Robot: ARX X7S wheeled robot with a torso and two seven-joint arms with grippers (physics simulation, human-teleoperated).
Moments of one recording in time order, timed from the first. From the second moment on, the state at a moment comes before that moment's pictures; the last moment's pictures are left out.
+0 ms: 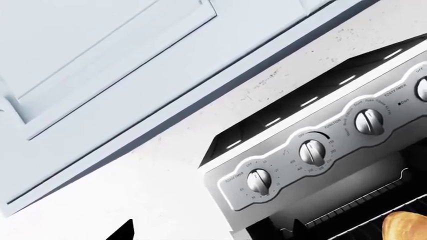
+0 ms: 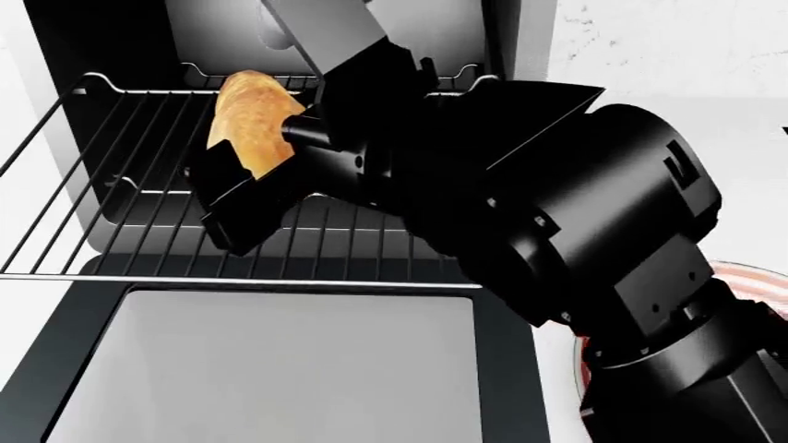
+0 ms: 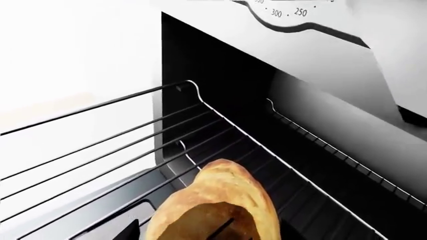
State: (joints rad) left arm -1.79 -0.87 0.59 0.55 -1.93 -1.33 -1.23; right arm 1.42 0.26 -0.71 0.22 0.92 1.04 -0.14
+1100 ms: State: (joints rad) left arm -1.81 -0.89 0.61 0.56 -1.94 -1.30 -1.22; right arm 1.43 0.47 -0.43 -0.17 1.24 1.20 0.19
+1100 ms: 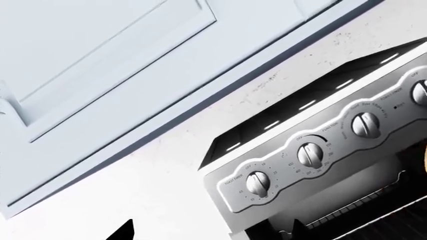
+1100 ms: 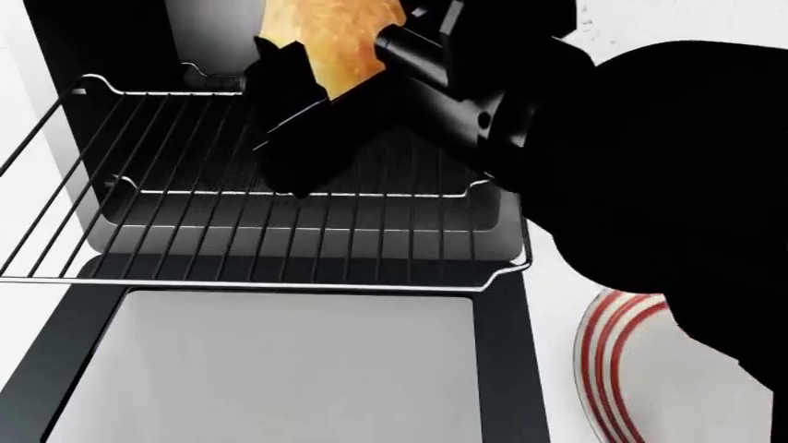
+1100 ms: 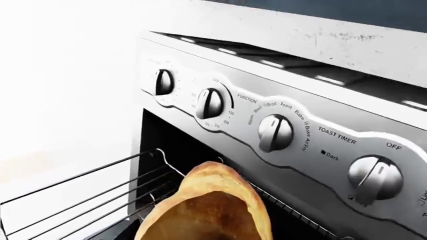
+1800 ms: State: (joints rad) left arm -1.85 -0.88 0.63 0.56 -1.95 -1.28 -1.23; right arm 1.46 0.83 -0.20 -0.33 1.70 1.39 0.64
